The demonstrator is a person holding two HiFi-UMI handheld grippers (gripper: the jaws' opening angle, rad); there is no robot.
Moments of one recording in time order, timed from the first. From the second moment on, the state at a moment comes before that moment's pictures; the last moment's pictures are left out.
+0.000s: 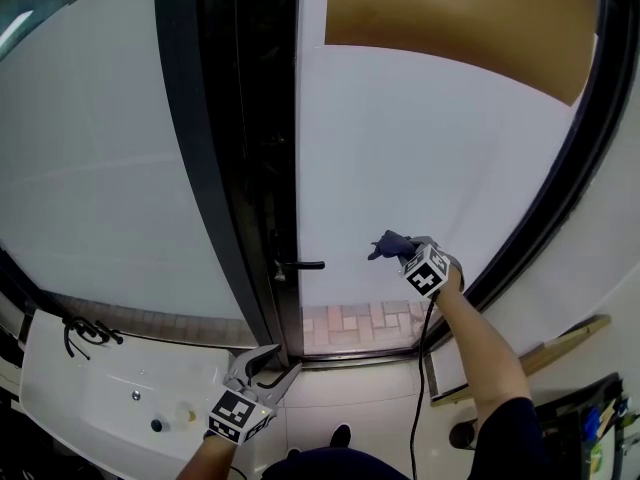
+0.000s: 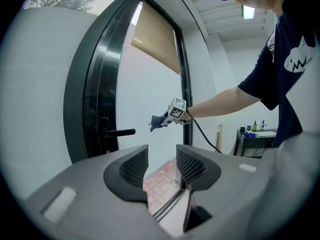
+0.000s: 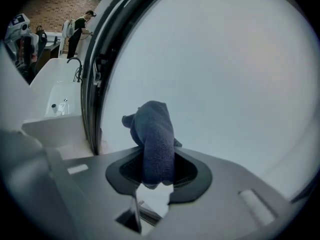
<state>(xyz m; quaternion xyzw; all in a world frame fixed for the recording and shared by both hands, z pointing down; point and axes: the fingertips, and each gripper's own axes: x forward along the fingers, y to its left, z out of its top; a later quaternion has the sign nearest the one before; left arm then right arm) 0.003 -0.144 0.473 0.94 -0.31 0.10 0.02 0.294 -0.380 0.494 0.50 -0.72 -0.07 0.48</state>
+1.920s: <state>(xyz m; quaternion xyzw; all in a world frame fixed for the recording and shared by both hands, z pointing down) -0.037 -0.127 0.479 0.93 -0.34 0.10 0.03 0.040 -0.335 0.490 0.32 -0.80 -0.20 0.46</state>
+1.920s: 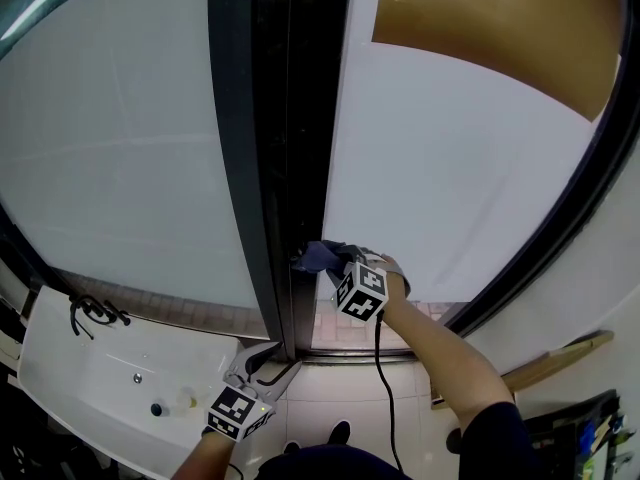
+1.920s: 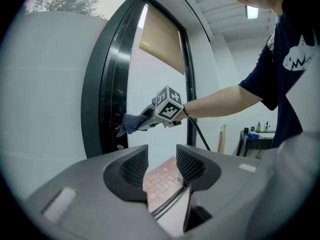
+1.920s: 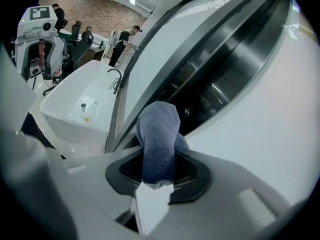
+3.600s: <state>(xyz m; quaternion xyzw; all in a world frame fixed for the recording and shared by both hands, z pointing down) -0.042 -0.131 0.484 0.93 -0.34 0.10 0.04 0.053 -0.333 0.528 0.31 -0.76 -0.26 0.51</state>
